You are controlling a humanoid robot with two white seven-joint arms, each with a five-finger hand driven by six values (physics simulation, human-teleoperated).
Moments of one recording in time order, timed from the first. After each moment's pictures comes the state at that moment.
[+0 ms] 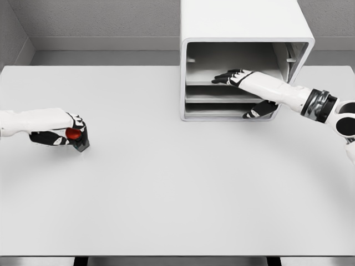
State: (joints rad) left arm -0.90 1.07 -1.18 -1.38 0.04 -0.61 -0.40; right arm -0.64 -0.62 0.55 -1.26 0.25 -0.61 0.42
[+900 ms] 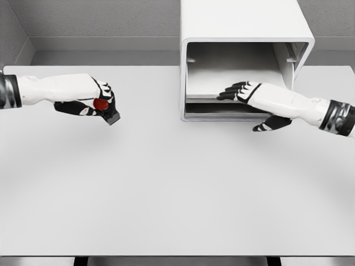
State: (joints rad) left arm -1.07 0.97 -1.19 -1.45 0.05 -0.61 -0.40; right arm -0.54 -0.80 0.55 -1.52 0.20 -0.61 0.42
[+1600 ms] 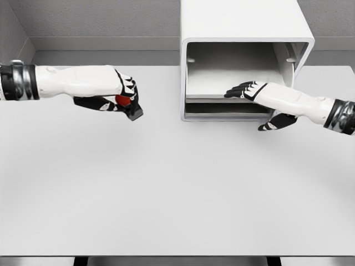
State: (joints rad) left arm -1.13 0.92 -1.19 -1.53 0.04 -0.61 -0.40; right arm -0.56 -0.80 0.57 -1.44 0.17 -0.61 0.42
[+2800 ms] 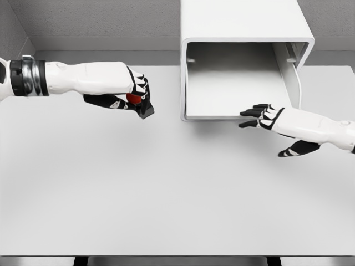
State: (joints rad) left arm -1.17 0.88 -1.19 -1.56 0.05 -0.61 -0.40; right arm -0.41 -1.04 0.56 -1.66 0.11 -0.61 0.38
